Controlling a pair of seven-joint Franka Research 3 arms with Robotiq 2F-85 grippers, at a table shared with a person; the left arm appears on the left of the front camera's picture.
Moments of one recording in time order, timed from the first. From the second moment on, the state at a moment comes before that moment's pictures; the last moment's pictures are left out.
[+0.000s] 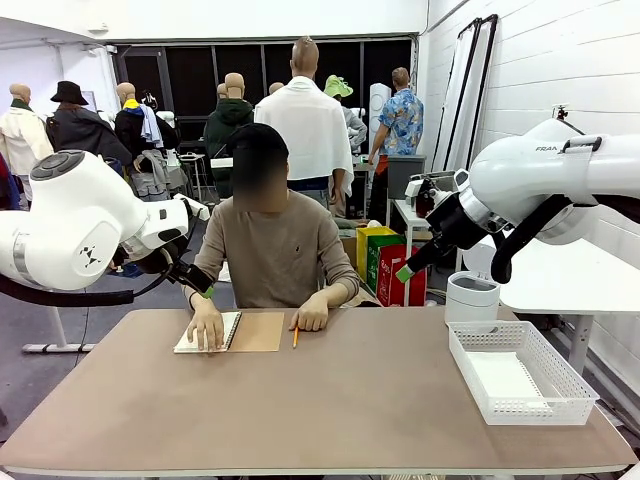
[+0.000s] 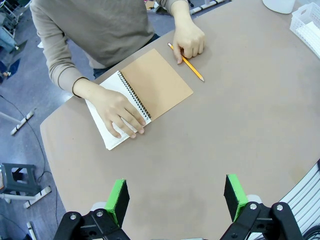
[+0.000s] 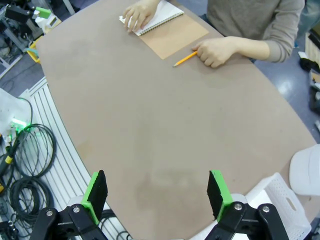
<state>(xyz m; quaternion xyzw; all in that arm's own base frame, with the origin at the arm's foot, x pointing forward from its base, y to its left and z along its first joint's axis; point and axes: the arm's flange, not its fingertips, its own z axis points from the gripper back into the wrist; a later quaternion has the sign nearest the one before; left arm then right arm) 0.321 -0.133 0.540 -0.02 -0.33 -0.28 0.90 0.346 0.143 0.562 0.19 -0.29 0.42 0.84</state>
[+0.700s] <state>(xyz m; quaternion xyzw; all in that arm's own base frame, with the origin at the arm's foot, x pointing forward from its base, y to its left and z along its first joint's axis) 0.321 -0.133 0.540 -0.02 -0.33 -0.28 0.90 0.346 0.143 0.562 0.19 -0.29 0.42 0.84</state>
